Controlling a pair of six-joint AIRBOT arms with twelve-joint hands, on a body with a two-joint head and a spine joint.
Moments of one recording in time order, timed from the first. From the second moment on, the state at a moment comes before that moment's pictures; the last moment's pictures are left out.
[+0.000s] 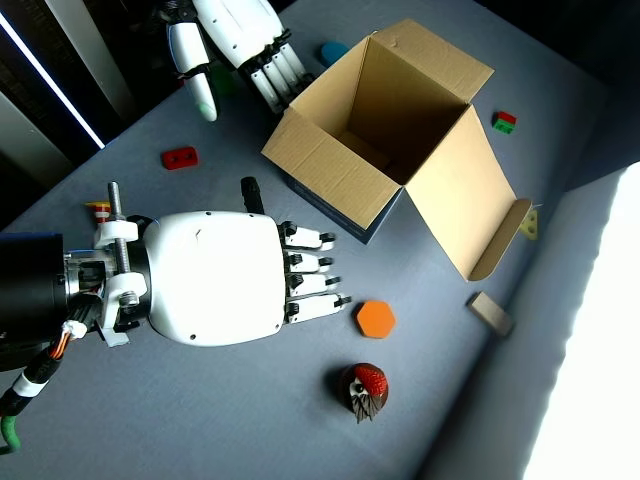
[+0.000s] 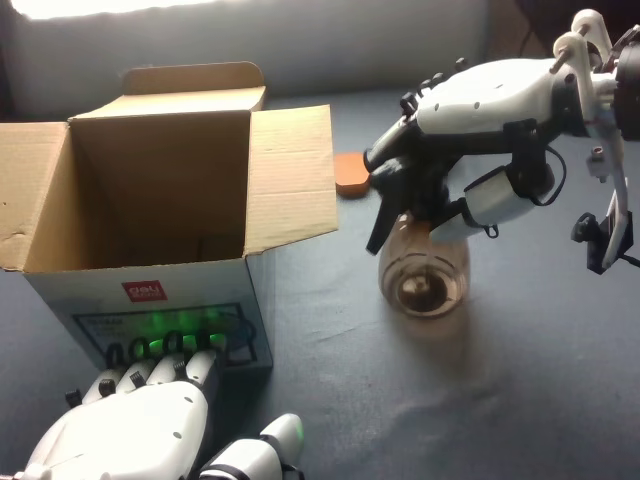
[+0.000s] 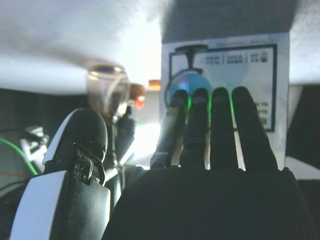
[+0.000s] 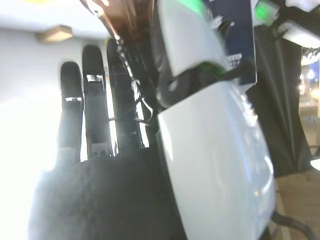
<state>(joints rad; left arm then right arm) 0.90 -1.08 0.34 -1.37 -1.43 1.77 -0.17 -1.16 1.26 -1.92 0.23 1.04</state>
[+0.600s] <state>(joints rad) 0.91 -1.08 0.34 -1.35 -1.41 1.74 -0.05 -1.06 1.20 -1.93 0.27 1.04</state>
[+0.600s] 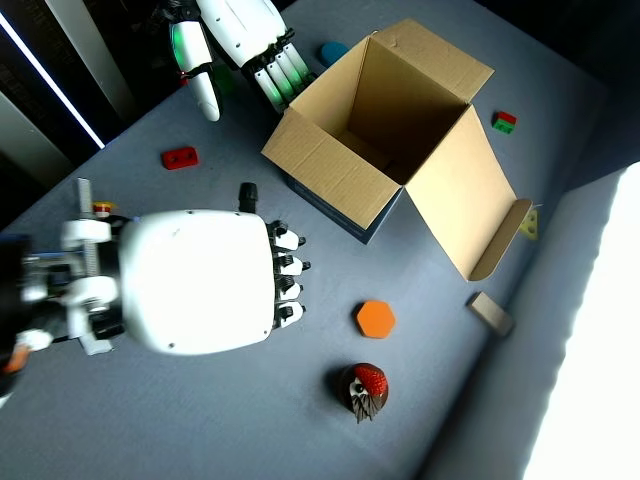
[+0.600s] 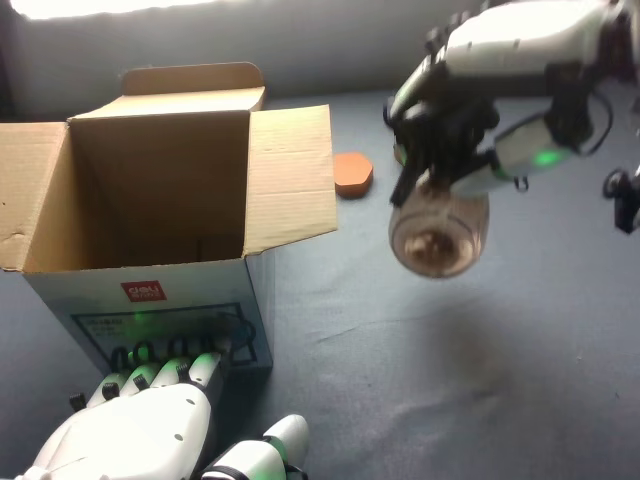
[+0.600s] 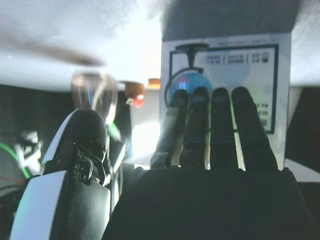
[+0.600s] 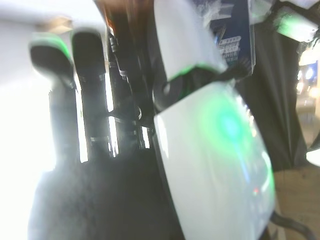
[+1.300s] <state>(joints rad) 0.90 -1.08 0.34 -1.35 -1.41 1.70 0.16 -1.02 1.17 -1.95 0.39 1.10</state>
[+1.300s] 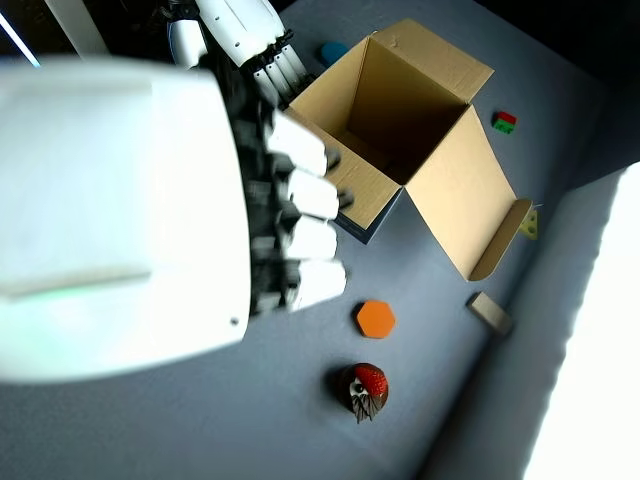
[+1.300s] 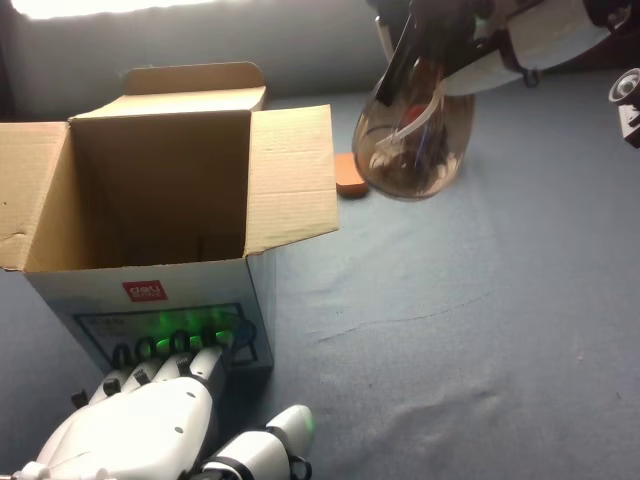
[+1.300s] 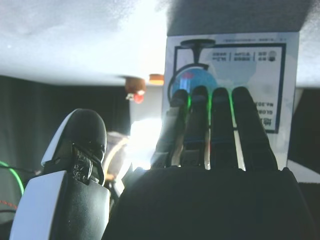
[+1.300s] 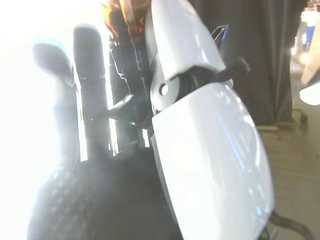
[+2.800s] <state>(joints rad) 0.94 -1.05 0.38 -1.33 -1.34 1.67 0.04 -1.23 1.23 -0.92 0.44 0.11</state>
